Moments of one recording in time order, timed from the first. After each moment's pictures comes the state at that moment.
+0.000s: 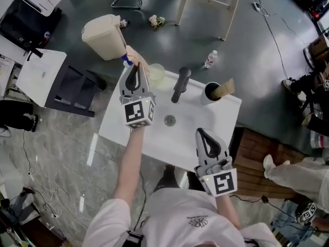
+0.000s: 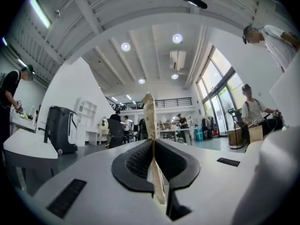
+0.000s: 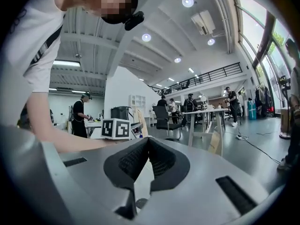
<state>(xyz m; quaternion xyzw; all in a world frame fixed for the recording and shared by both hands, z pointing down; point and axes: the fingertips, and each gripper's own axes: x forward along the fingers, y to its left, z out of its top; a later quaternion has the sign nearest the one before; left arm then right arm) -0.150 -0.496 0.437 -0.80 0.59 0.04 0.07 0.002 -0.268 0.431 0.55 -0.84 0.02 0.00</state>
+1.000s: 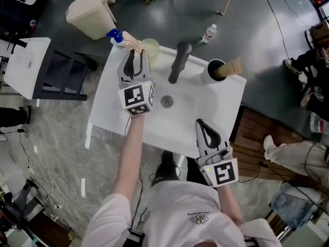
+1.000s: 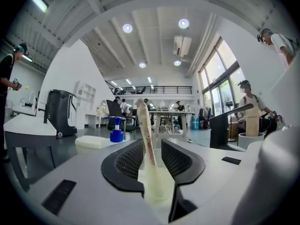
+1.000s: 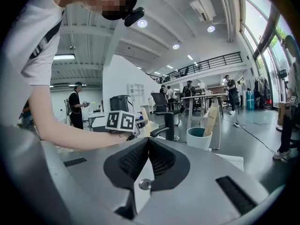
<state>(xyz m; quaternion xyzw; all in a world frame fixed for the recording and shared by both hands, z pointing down) -0.140 -0.507 0.533 -0.81 0.58 -0.02 -0.02 -0.002 -0.264 0.499 0.54 -0.83 0.07 0.06</state>
